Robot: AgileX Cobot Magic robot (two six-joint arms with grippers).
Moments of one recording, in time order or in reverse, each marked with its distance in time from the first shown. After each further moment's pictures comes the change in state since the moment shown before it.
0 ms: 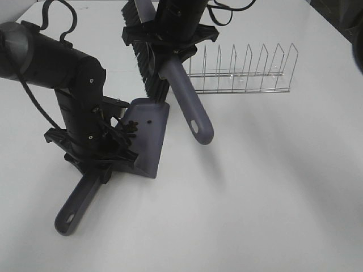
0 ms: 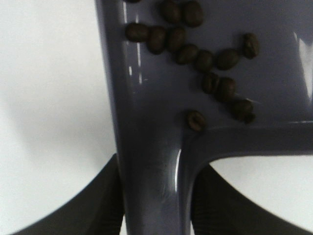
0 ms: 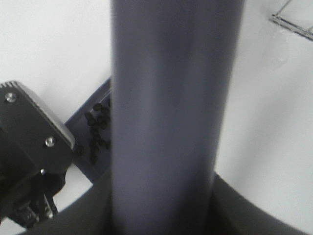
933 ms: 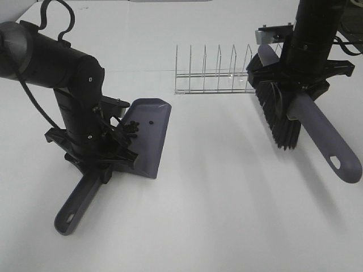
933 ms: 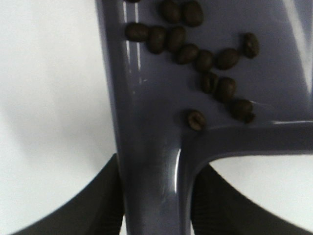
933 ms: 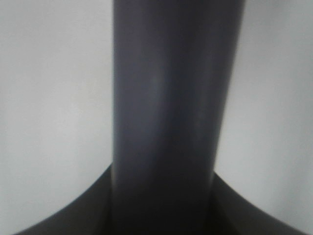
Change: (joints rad) left arm 0.003 0.000 -0.002 -0.024 -0.003 0.037; right arm -0.309 -0.264 0.621 -0.169 0.012 0.043
